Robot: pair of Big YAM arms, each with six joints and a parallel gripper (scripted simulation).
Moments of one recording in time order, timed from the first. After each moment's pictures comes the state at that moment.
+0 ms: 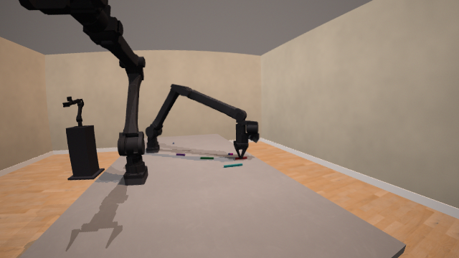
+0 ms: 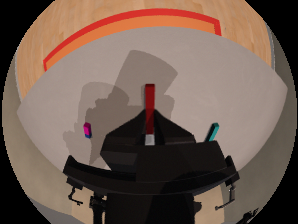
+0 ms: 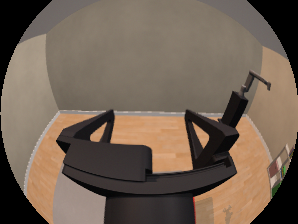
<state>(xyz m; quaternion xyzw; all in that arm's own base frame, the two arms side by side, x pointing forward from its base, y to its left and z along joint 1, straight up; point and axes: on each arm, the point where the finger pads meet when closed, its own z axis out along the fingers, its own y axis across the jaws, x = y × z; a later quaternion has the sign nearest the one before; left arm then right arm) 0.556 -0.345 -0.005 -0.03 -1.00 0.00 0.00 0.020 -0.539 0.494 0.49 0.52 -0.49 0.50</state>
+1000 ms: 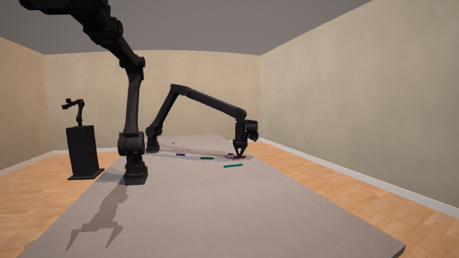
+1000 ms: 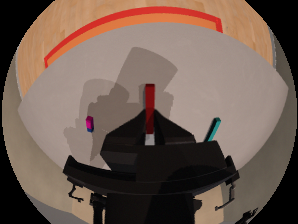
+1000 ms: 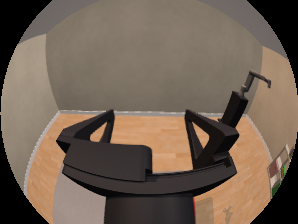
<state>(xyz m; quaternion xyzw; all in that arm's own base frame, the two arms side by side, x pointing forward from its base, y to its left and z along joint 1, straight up) 0.549 -0.341 0.002 -0.03 -1.00 -0.01 0.01 0.020 -0.539 0.494 0.49 0.52 -0.49 0.50</state>
